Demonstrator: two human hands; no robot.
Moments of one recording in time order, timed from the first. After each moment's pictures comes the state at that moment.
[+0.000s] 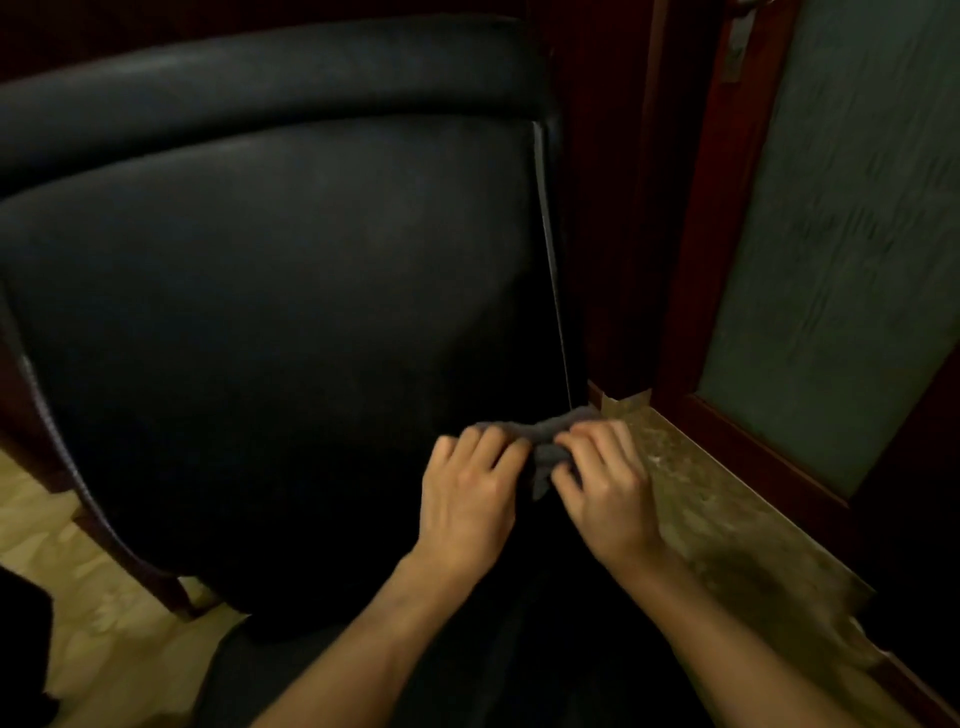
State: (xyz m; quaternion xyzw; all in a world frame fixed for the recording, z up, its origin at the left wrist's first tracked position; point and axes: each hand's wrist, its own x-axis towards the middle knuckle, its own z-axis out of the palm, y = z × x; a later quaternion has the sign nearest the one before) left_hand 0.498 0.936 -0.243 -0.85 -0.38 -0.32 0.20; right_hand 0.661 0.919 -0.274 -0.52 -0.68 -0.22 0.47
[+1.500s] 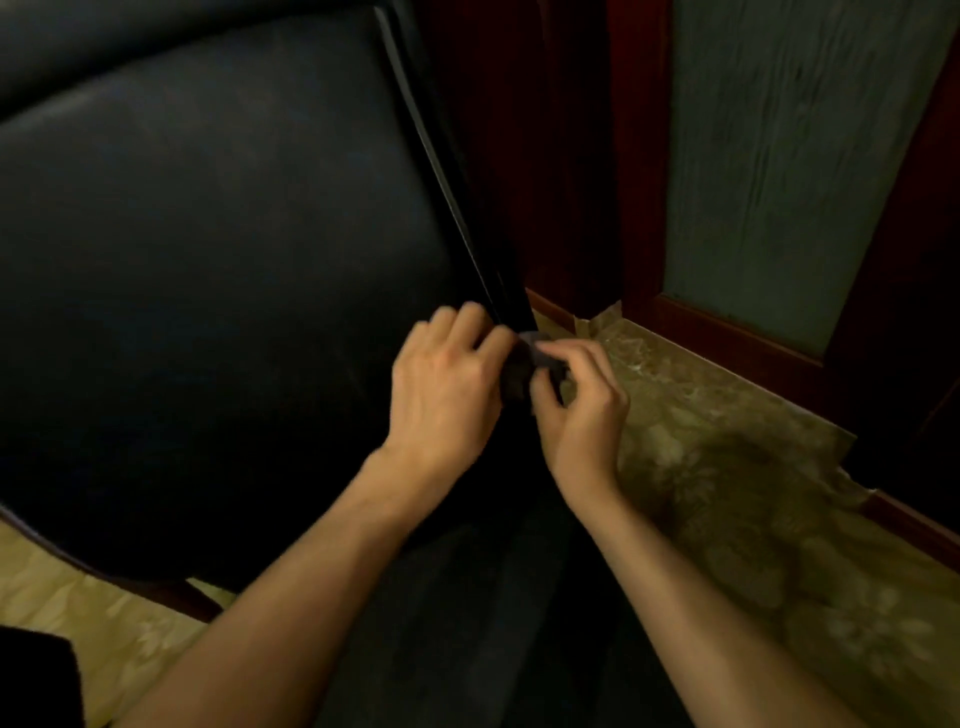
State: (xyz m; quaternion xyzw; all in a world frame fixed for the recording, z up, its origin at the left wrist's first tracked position) left_hand 0.539 0.933 -0.193 -0.88 -0.30 -0.27 0.25; right_hand 0.652 0.903 -0.284 -0.57 -0.42 -0.05 0.70
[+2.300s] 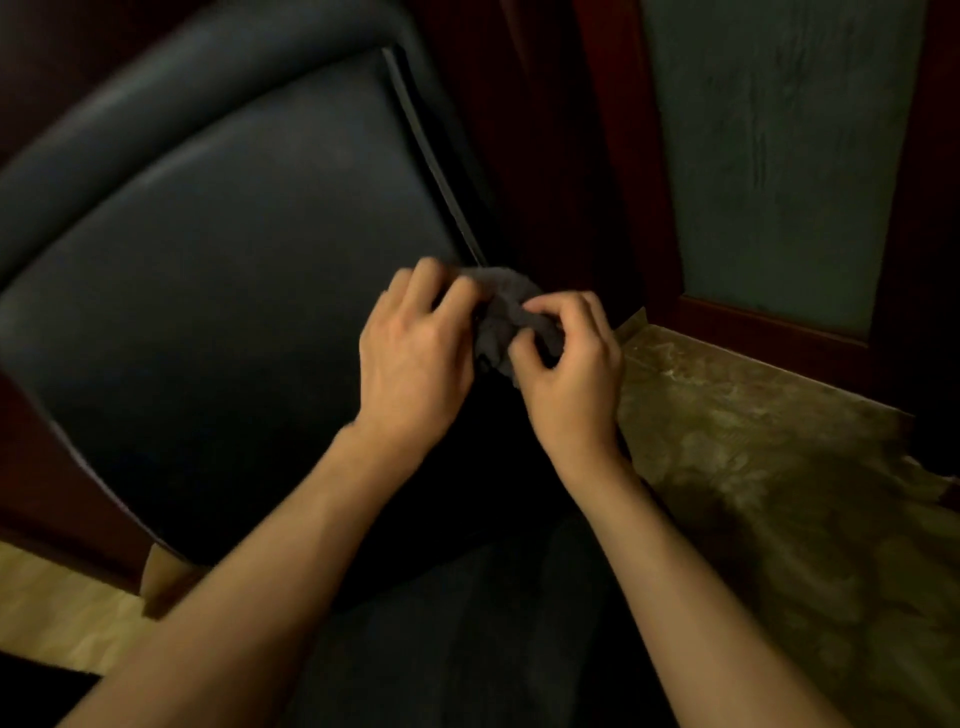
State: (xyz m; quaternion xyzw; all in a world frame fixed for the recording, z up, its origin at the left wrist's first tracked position) left_hand 0.556 0.929 -0.149 -0.88 -0.27 -0.29 0.26; right_hand 0.665 0.897 -0.236 -0.52 -0.39 -0.05 0.76
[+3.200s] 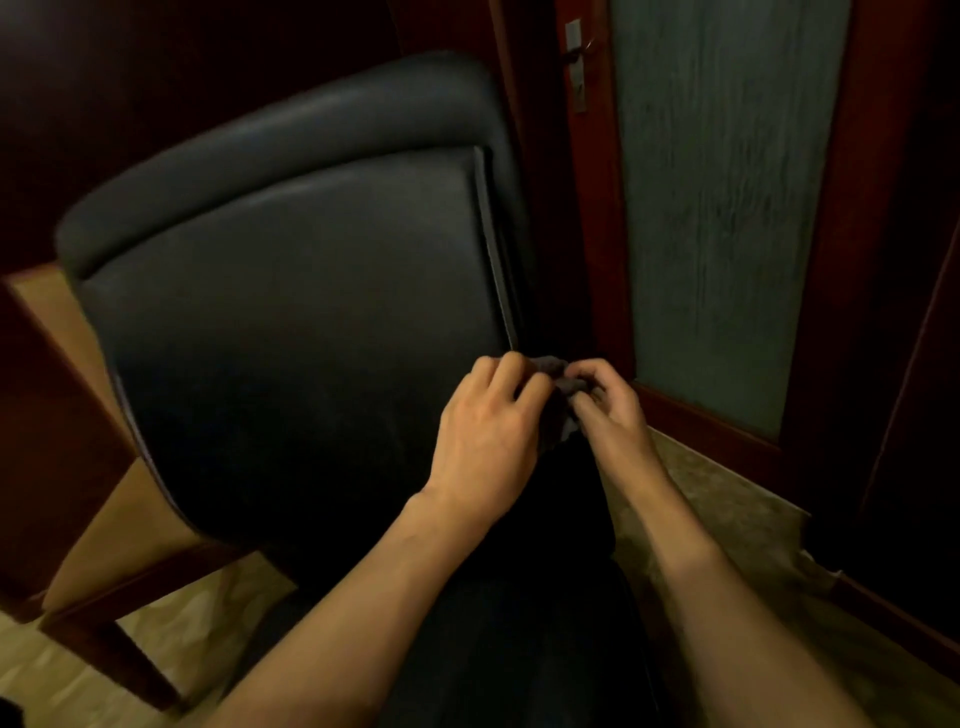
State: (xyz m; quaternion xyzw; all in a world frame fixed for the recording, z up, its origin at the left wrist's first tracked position) left_hand 0.597 0.866 -0.172 -0.89 -0.25 -0.31 0.20; right_hand 0.742 0.857 -0.233 -0.44 -0.46 0.26 0.72
